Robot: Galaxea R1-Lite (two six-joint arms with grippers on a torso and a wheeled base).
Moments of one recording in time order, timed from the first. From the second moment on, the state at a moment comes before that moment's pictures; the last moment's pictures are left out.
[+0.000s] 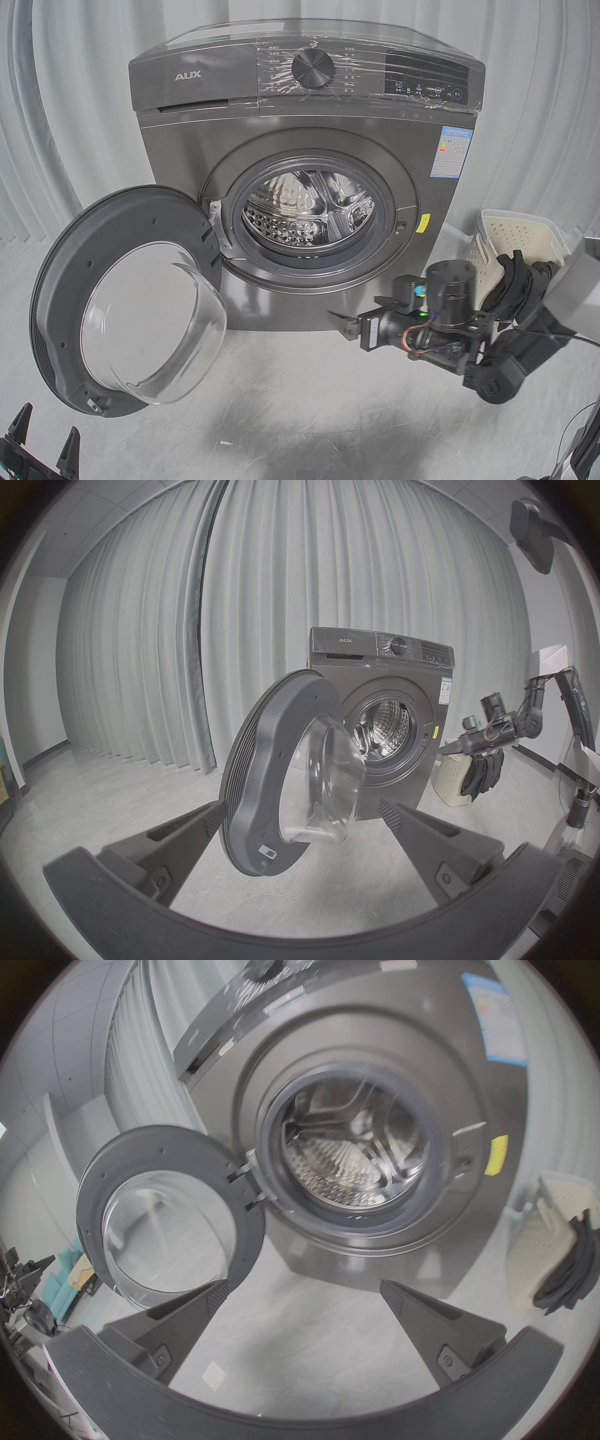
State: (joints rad) left arm 0.00 0.02 -0.02 0.00 0.00 -0.01; right arm 0.66 2.01 -0.74 -0.98 -0.06 0.21
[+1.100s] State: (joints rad) left arm 0.00 0.02 -0.02 0.00 0.00 -0.01; right arm 0.31 1.09 -0.04 -1.03 -0.05 0.06
